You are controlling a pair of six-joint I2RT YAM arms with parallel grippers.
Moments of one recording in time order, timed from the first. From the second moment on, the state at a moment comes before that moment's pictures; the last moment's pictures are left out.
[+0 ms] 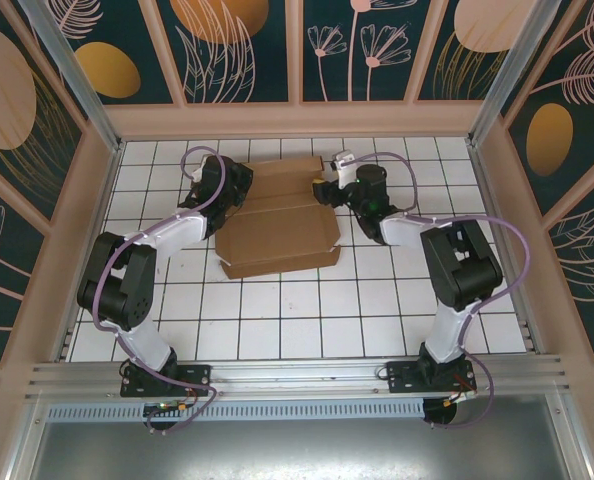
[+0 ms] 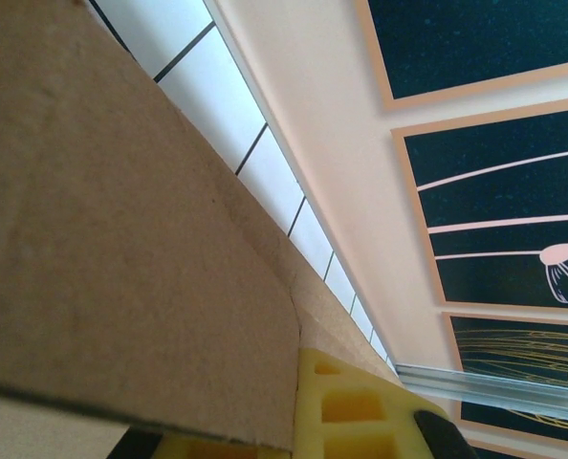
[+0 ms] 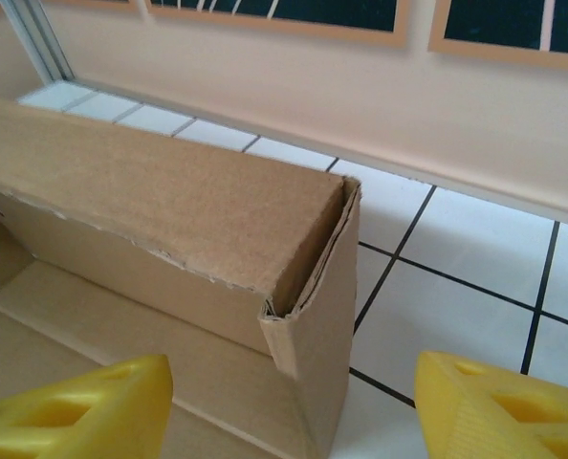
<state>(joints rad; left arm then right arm) -0.38 1.73 1.08 0.20 -0.05 -1.34 0.43 1.84 1.01 0.51 -0.19 -0.03</state>
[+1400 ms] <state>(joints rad) -0.35 1.75 1.03 0.28 0.07 -1.35 0.52 1.79 0.90 0.75 -0.30 1.48</state>
